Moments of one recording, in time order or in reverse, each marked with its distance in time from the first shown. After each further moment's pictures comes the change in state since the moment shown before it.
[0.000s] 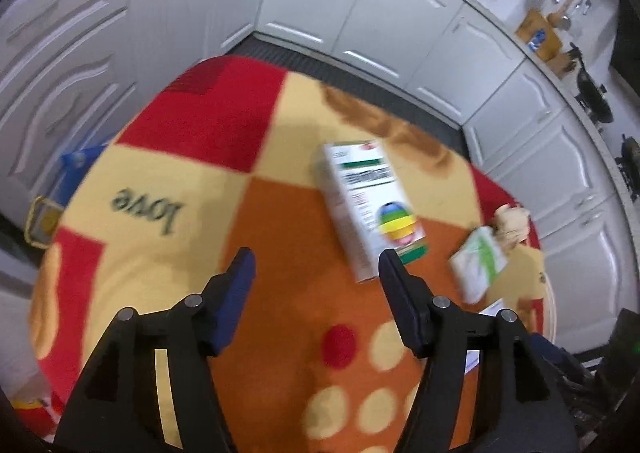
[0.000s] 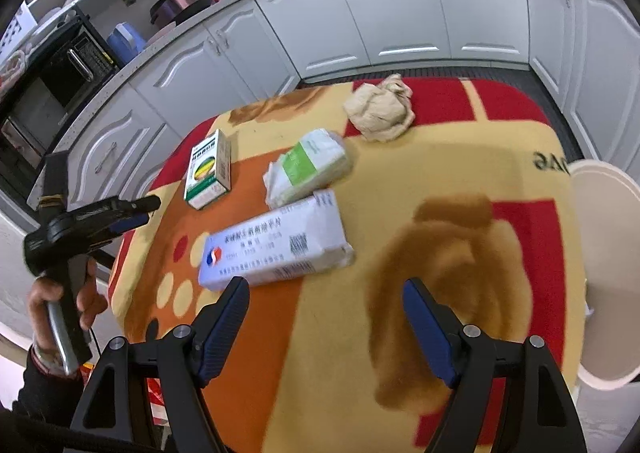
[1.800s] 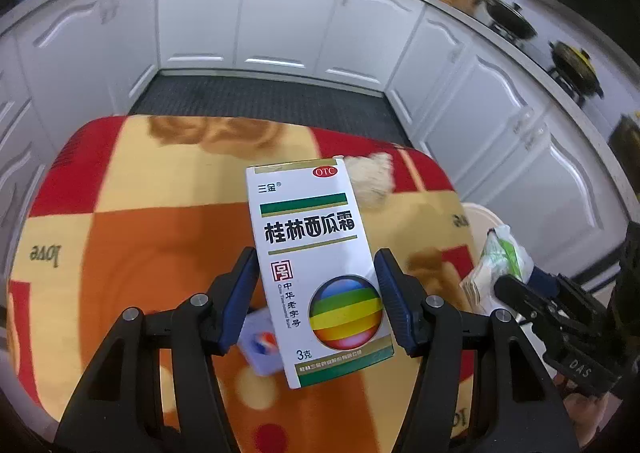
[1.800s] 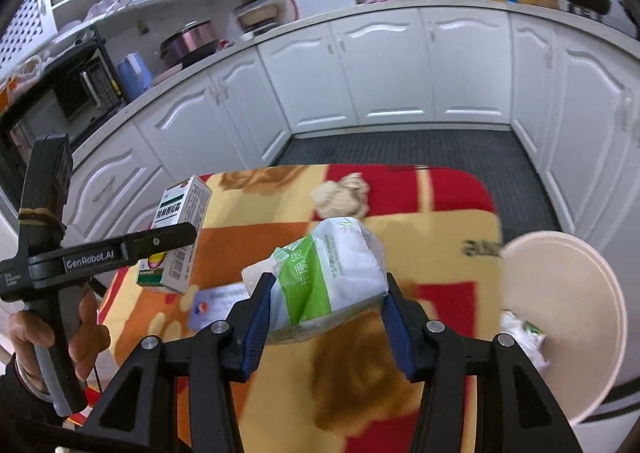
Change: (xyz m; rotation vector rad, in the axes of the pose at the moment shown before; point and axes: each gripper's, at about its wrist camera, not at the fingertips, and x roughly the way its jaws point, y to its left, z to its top) left arm -0.023 -0.157 -0.043 0.324 -0.010 -0.122; right arm -0.077 -0.030 0.005 -0.069 -0.205 -0.085
